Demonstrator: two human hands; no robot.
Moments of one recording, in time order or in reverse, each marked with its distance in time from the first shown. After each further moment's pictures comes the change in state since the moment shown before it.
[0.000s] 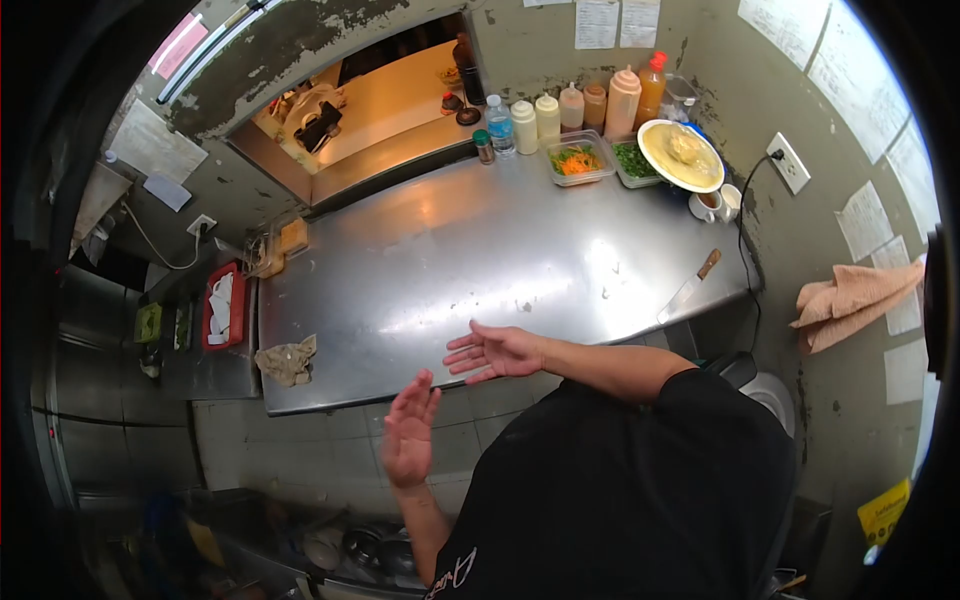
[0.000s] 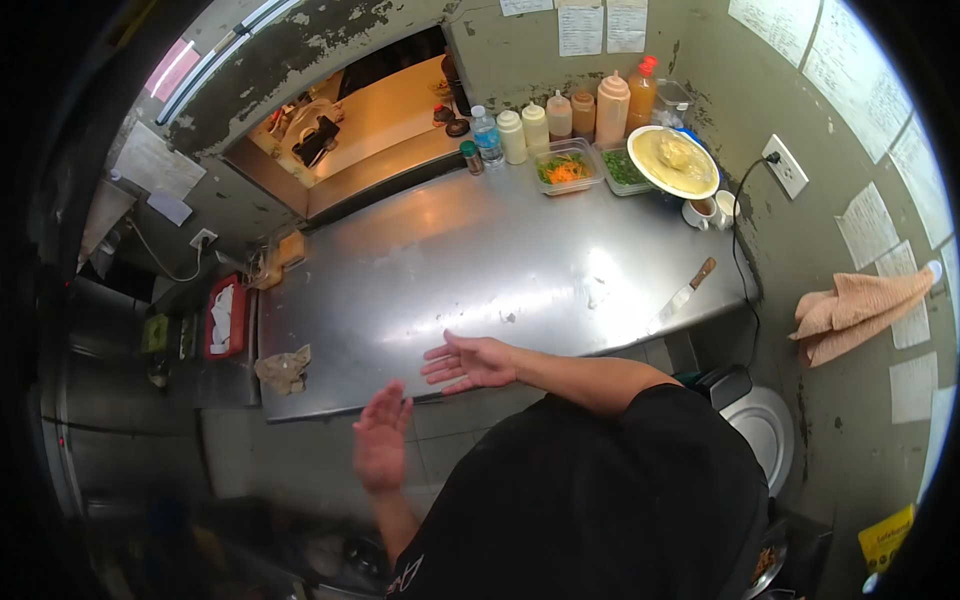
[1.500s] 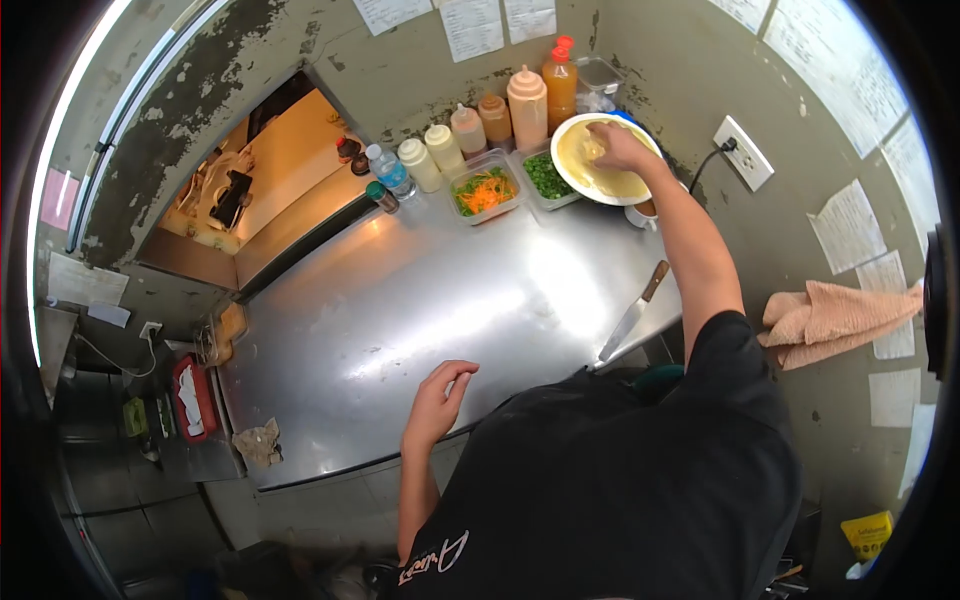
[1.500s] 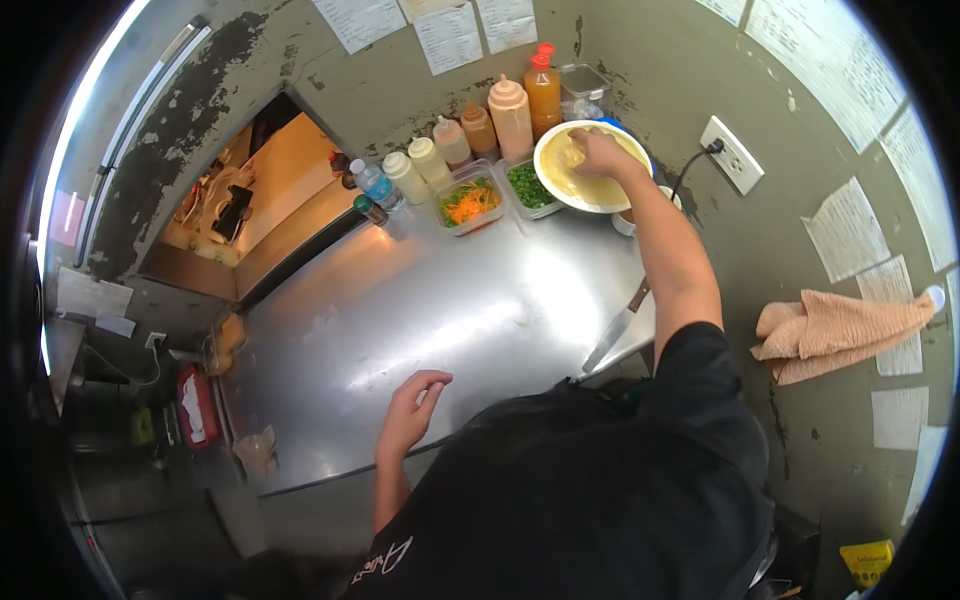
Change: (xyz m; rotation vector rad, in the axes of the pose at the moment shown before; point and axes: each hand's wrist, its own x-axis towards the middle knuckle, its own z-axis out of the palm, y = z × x) left_hand 0.199 -0.137 0.101 1.045 -0.309 -0.280; right_hand -0.354 -0.392 -0.192 -1.849 1.495 -0.158
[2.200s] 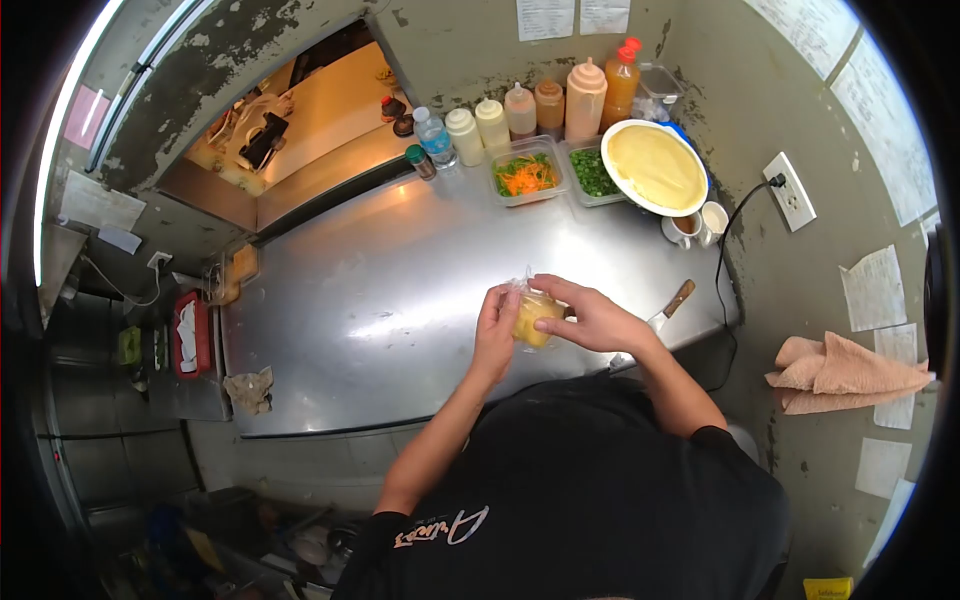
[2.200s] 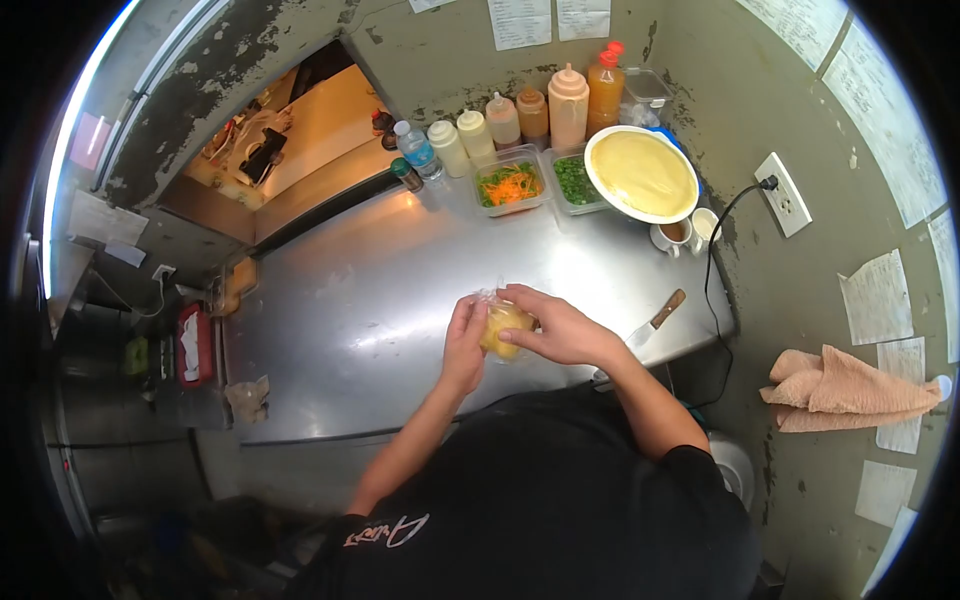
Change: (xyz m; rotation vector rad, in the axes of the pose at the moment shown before) left_hand 0.087 -0.035 0.095 -0.820 0.261 -0.053; right_hand -0.219 -0.208 0.044 0.764 -0.475 -0.309
